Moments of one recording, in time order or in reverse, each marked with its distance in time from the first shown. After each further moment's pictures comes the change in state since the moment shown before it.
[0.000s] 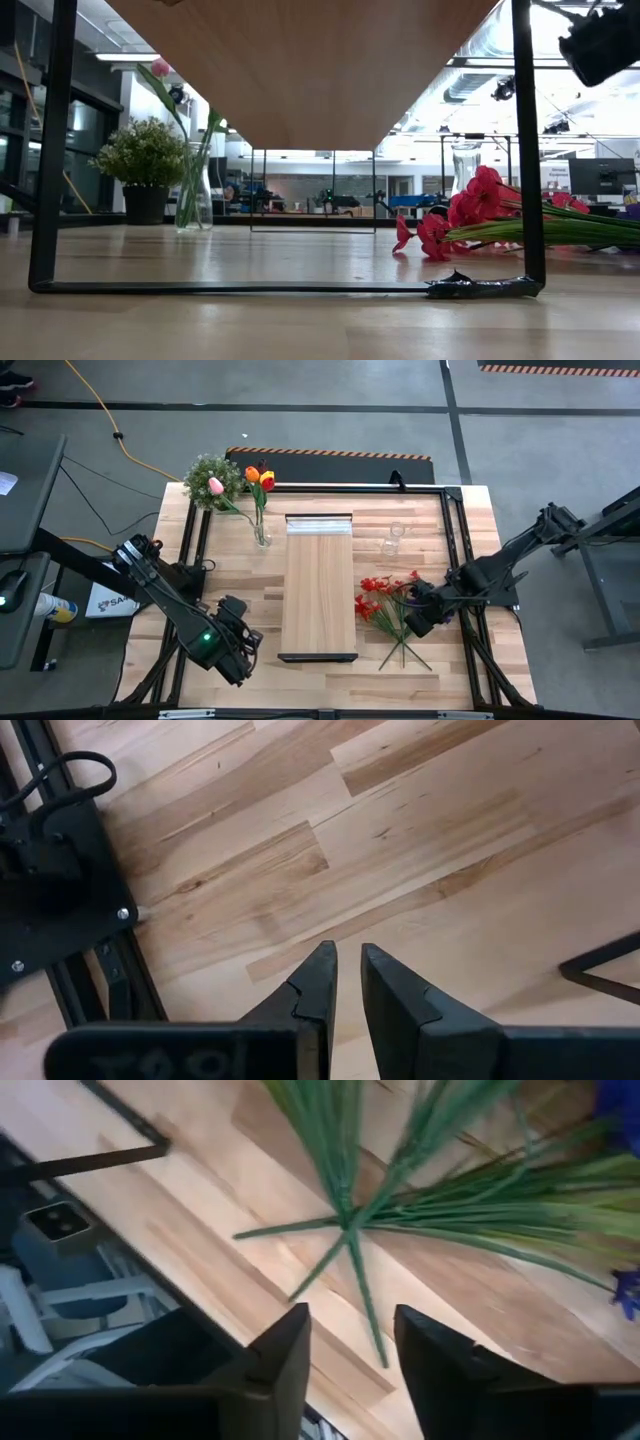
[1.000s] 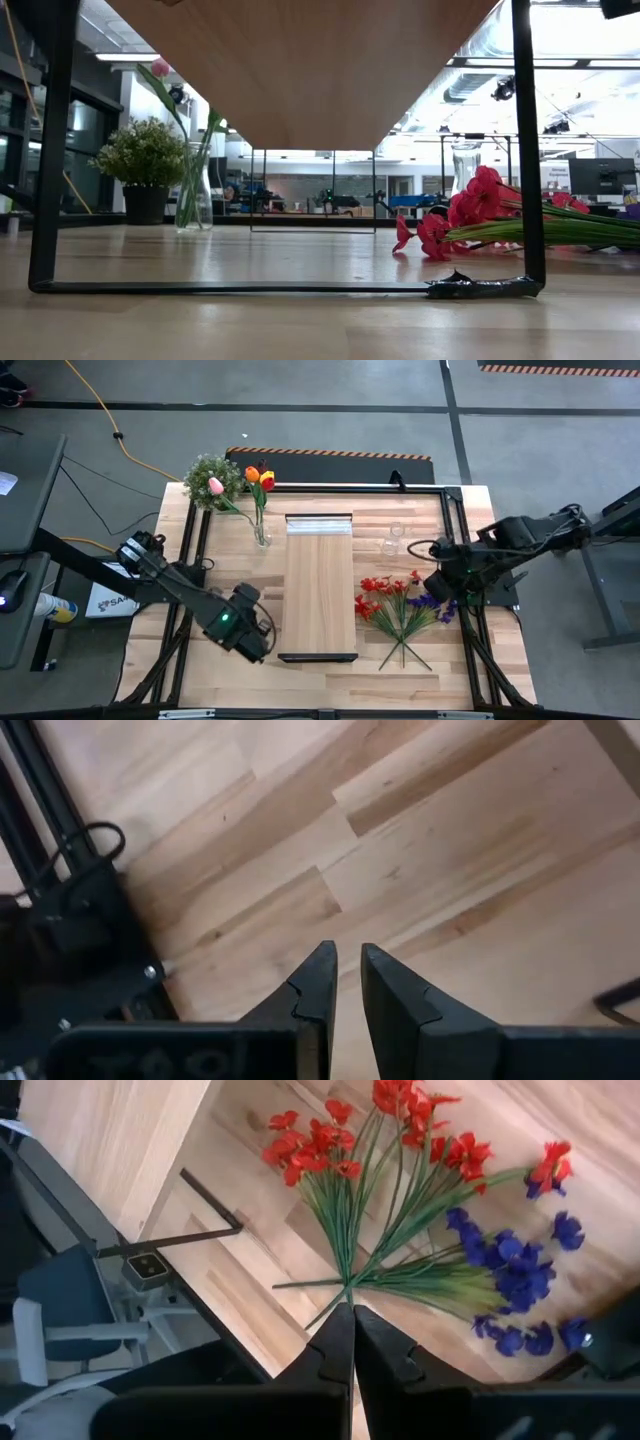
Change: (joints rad) left arm 0.144 0.000 0.000 0.000 -0.003 0.239; right arm -0.176 -0.038 0.546 -0.592 0.148 -0.270
